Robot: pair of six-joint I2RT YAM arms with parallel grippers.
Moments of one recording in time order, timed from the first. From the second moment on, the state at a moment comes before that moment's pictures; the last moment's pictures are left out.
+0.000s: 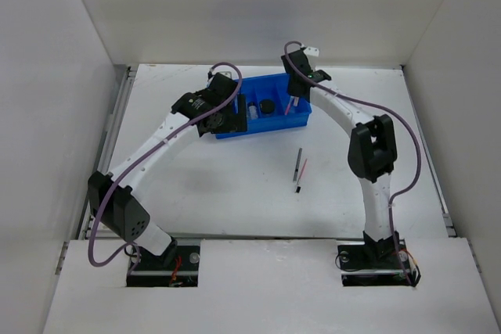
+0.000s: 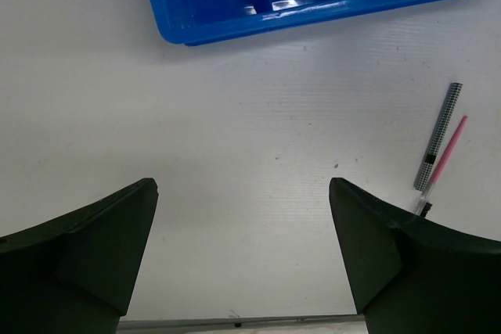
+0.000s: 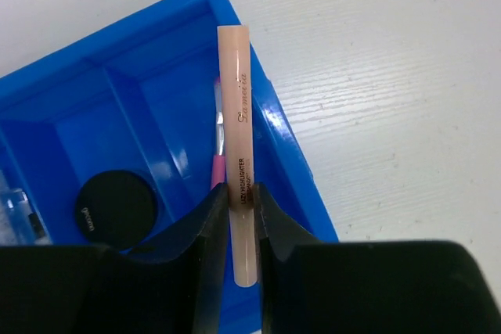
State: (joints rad) left arm -0.61 1.52 1.51 -0.94 -0.29 -0.52; right arm 0.47 2.16 1.96 -0.58 0.53 0.52
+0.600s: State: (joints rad) left arm -0.61 1.51 1.51 -0.96 -0.31 -0.52; right arm 0.45 1.70 1.42 -0.48 0.37 0.58
